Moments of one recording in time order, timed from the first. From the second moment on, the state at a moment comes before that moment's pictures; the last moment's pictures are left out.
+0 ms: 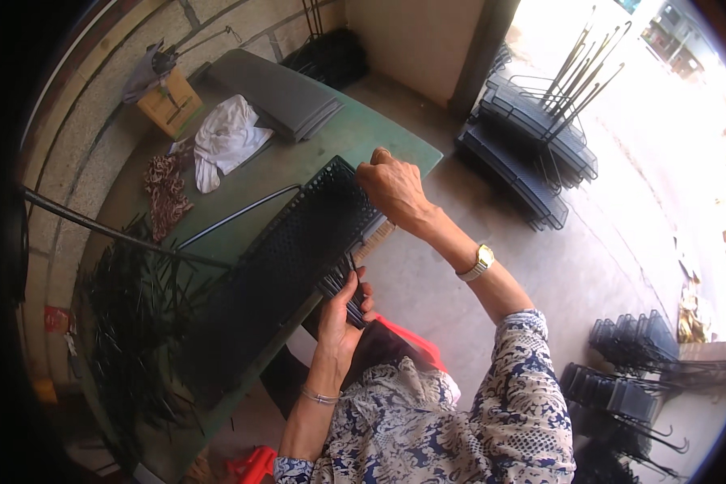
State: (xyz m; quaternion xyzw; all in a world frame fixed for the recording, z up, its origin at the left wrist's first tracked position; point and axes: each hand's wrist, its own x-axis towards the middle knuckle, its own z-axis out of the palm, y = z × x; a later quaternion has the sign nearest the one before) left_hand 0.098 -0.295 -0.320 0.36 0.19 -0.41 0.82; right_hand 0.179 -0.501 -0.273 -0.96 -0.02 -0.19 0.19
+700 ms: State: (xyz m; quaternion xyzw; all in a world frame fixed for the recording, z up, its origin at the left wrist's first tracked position) left_hand 0.097 -0.289 -0.311 0.36 0.17 -0.38 0.83; right_hand 0.139 -0.476 -0.251 -0.95 0.03 -0.07 0.31
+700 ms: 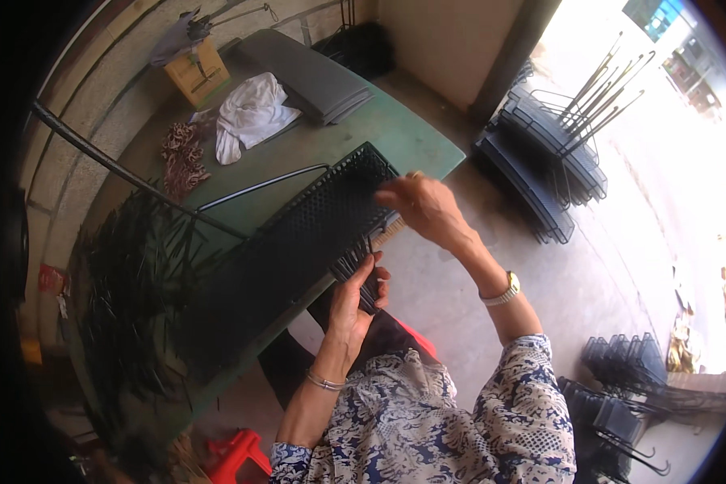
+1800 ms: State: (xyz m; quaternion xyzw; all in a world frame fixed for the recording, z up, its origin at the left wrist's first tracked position) left_hand 0.090 -0.288 -0.311 0.38 0.21 -0.34 0.83; right_hand 0.157 -0.502 -0.295 -0.88 0.05 -0.28 0.37
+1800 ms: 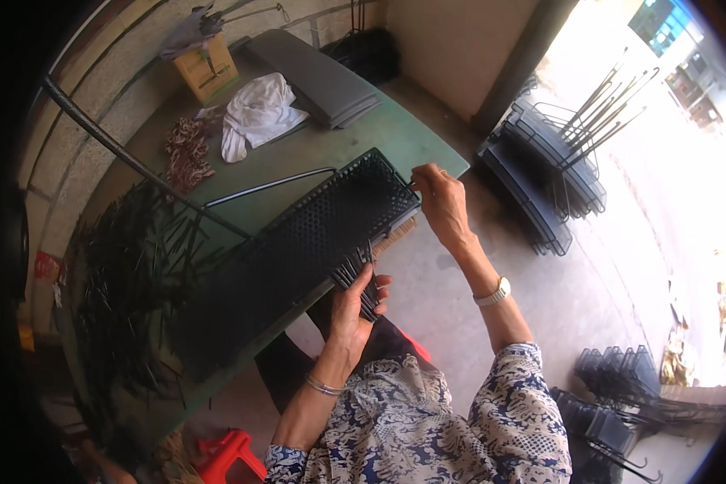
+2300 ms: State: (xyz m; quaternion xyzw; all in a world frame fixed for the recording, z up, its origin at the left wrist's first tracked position) left_hand 0.086 -0.286 -0.310 0.40 0.19 -0.34 0.83; right_hand 0.165 -0.505 -0.275 -0.96 0.05 -0.20 0.17
